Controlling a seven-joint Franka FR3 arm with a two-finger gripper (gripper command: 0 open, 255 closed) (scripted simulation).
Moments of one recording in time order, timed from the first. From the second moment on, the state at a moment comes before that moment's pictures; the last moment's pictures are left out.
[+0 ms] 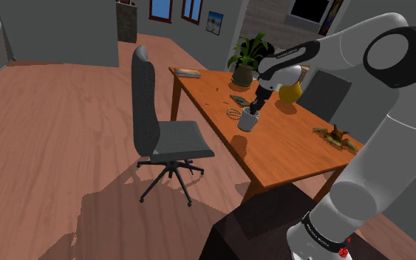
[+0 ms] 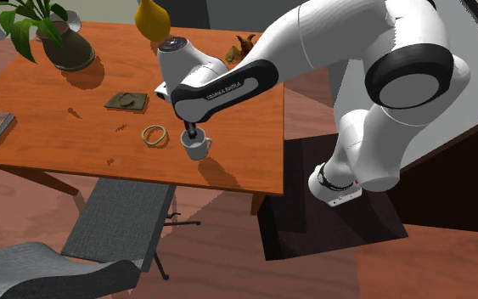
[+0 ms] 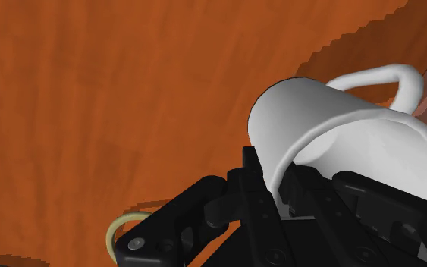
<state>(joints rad) -0.12 0.07 -0.29 -2.12 0.15 2.21 -0.66</state>
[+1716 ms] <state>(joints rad) -0.12 -0.03 -0.30 -1.89 0.10 1.89 -0.61</state>
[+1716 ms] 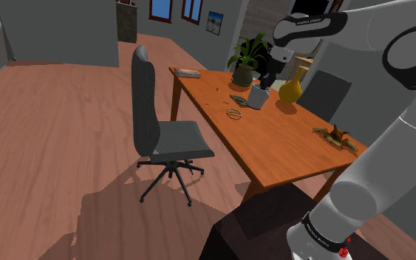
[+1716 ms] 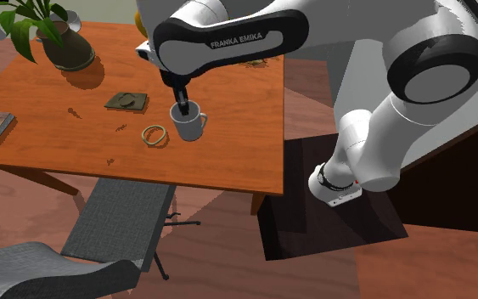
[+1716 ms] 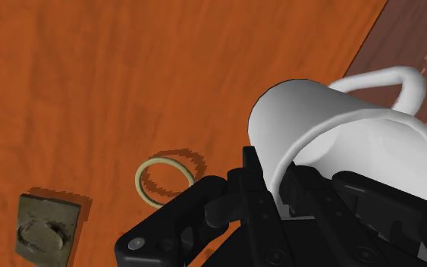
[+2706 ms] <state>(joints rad) -0.31 0.15 -0.46 -1.71 0.17 1.83 -0.98</state>
